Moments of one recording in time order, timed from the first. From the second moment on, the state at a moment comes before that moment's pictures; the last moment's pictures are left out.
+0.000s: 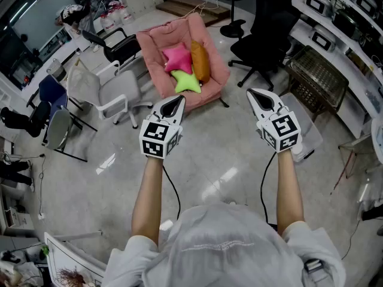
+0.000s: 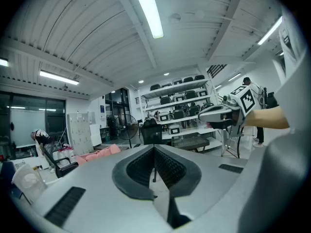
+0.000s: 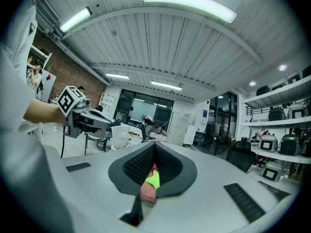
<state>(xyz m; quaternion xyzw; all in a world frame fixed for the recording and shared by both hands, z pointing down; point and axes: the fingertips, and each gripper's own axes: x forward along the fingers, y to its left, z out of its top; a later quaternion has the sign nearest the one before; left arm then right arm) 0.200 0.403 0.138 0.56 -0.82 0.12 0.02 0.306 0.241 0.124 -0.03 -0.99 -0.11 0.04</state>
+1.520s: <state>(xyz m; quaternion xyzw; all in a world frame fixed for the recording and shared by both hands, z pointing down) 0.163 0.336 0.196 0.48 -0.87 0.11 0.08 0.263 0.122 0.174 -0.11 -0.99 -0.09 0.08</state>
